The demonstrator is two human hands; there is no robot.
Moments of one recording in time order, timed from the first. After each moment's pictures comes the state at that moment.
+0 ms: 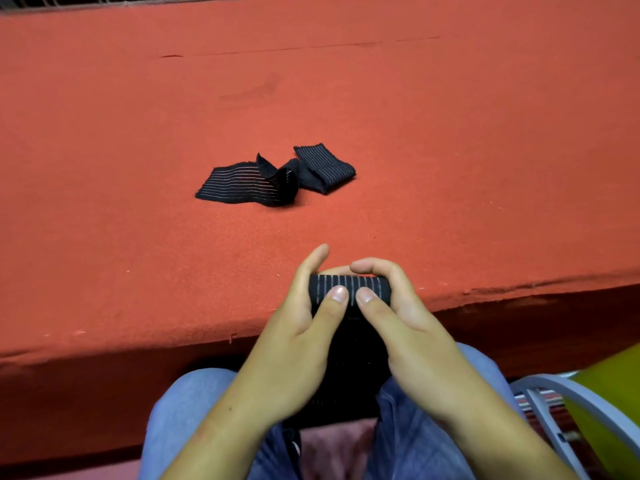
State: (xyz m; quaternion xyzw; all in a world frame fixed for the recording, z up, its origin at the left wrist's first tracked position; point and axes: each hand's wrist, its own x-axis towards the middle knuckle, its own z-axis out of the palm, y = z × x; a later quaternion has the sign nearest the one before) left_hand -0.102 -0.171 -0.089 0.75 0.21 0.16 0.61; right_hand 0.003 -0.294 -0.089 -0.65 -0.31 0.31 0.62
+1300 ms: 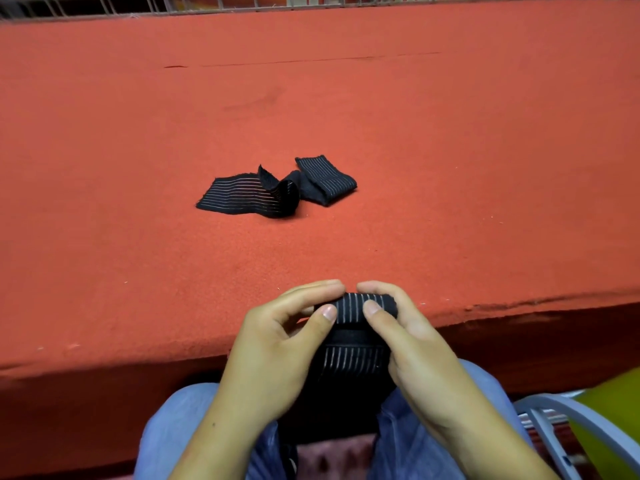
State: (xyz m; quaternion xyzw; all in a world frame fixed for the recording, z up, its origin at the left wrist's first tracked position) left_hand -0.102 -0.158 -0.088 0.75 0.21 0.26 0.57; right_hand 0.013 -0.286 -0.113 -0.59 -0.20 0.37 0.68
